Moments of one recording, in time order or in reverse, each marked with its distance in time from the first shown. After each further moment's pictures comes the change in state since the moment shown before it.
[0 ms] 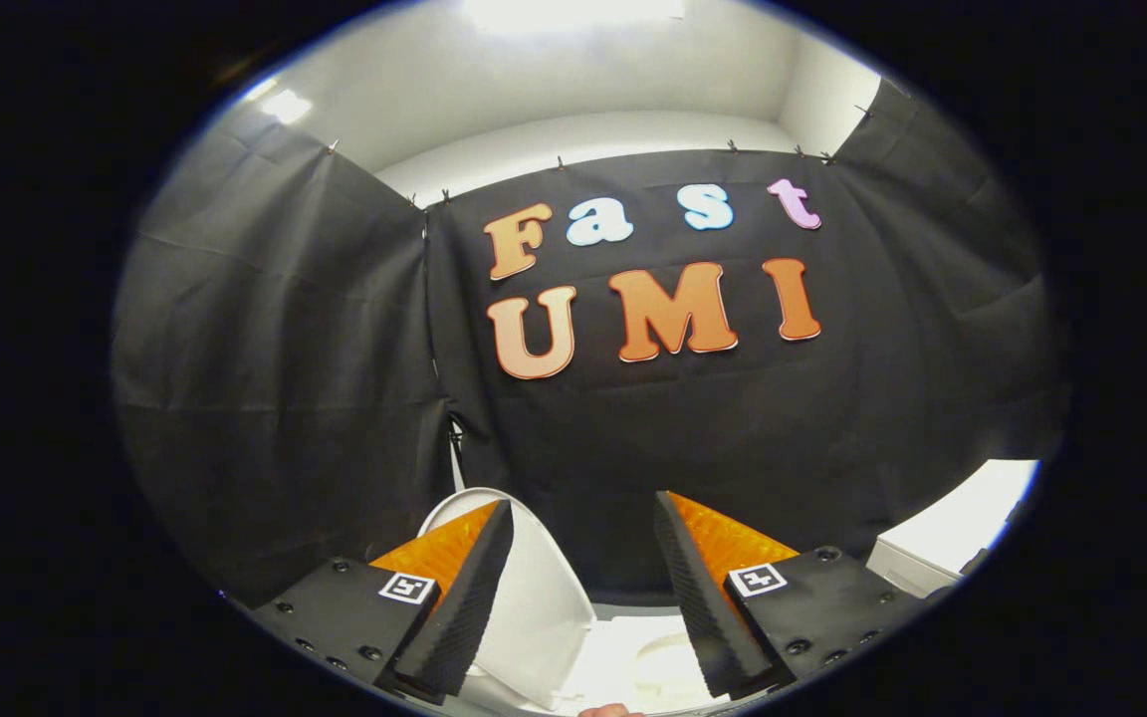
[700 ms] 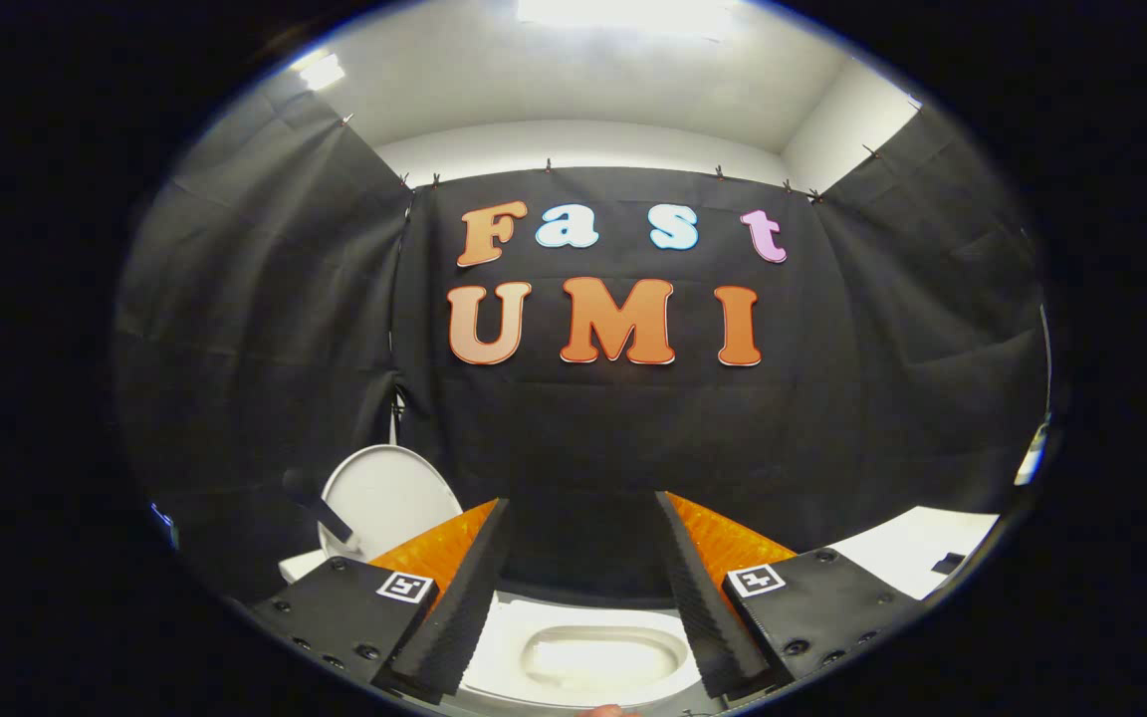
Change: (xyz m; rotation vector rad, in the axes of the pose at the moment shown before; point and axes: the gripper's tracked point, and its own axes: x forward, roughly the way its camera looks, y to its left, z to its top) arm -0.058 -0.073 -0.007 -0.088 -0.008 -0.078
